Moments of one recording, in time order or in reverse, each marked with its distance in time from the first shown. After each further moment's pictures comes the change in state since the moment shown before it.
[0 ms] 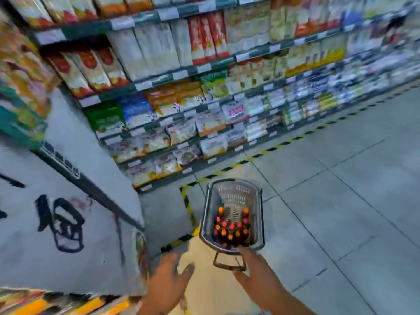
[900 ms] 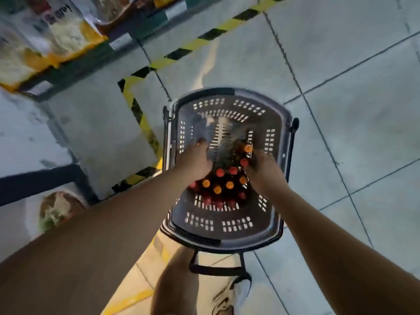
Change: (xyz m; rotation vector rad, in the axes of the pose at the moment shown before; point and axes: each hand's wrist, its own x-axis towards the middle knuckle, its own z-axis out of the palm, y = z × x) left_hand 0.624 -0.112 0.313 0.431 -0.525 -0.093; right_hand 0.529 0.266 0.082 -0.042 -0.145 0.504
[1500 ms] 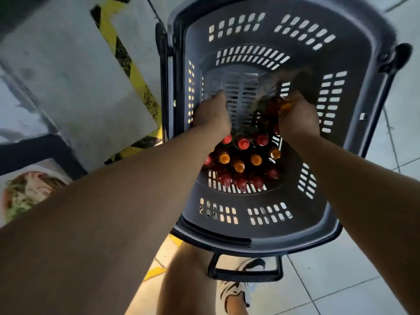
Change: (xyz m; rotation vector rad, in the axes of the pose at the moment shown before) left_hand 0.114 -0.056 0.088 0.026 0.101 -0.111; right_hand 0.137 0.037 0.103 -0.027 0.223 0.135
